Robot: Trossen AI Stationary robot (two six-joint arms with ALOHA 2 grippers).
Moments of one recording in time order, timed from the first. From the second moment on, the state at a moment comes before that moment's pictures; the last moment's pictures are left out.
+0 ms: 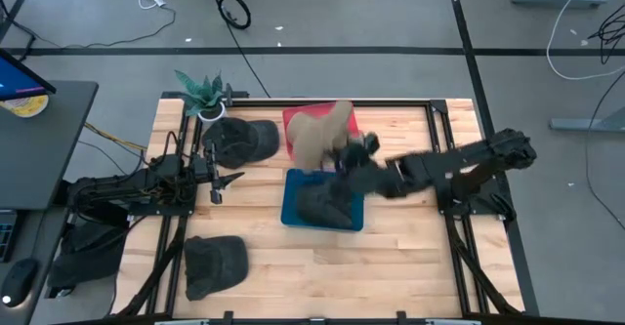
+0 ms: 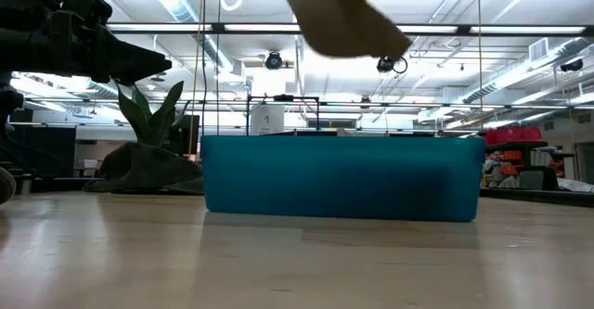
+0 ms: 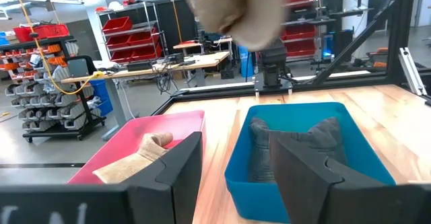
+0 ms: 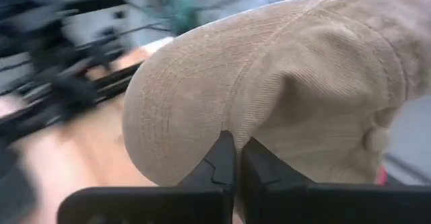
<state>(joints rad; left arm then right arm) 0.11 0.01 0.01 0.05 -0.09 0.14 0.25 1.54 1.44 -0.54 0.86 0.52</state>
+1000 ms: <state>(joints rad) 0.11 0.01 0.01 0.05 -0.09 0.14 -0.35 1.69 1.08 0.14 0.30 0.57</state>
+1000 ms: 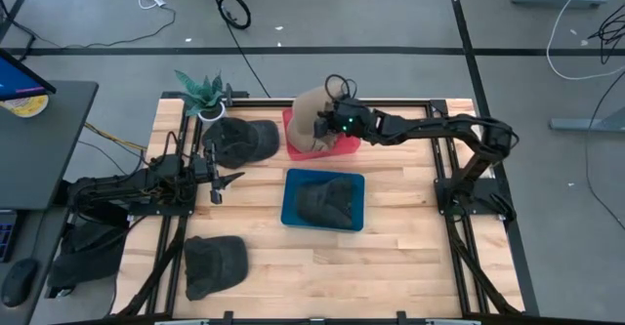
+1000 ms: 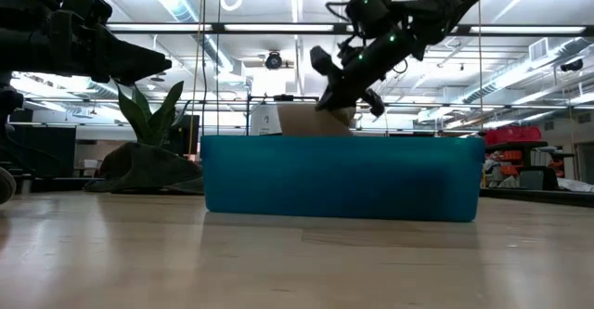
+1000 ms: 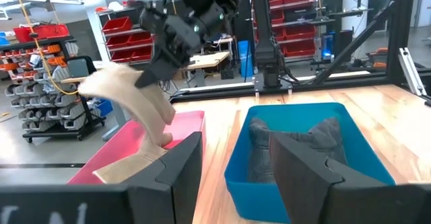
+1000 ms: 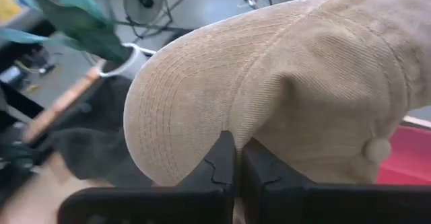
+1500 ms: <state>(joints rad) 0.11 0.01 0.01 0.05 -0.09 0.14 -0.37 1.71 1.08 0.04 0.22 0.64</state>
